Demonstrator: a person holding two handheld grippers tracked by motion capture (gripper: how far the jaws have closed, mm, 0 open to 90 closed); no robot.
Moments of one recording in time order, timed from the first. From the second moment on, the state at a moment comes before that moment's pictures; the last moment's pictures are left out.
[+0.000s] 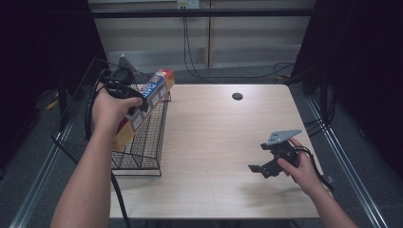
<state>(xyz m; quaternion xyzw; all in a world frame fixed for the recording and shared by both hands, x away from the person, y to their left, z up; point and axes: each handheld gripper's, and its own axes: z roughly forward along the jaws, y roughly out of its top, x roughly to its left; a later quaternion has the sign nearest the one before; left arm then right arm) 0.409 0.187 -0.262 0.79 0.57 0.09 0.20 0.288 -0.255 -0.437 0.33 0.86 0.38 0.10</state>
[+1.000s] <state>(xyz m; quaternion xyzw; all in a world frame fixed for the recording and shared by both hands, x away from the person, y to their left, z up) 0.411 0.215 -0.250 0.75 0.63 0.11 0.19 0.288 -0.257 -0.439 0.33 0.86 0.38 0.10</state>
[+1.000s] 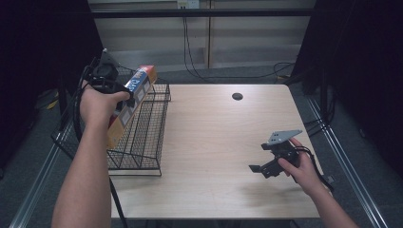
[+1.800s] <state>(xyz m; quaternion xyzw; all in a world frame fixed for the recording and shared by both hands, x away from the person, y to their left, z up) 0.406 0.238 -0.247 0.71 0.66 0.13 0.19 0.287 -0.257 -0.439 0.33 0.86 0.38 0.10</state>
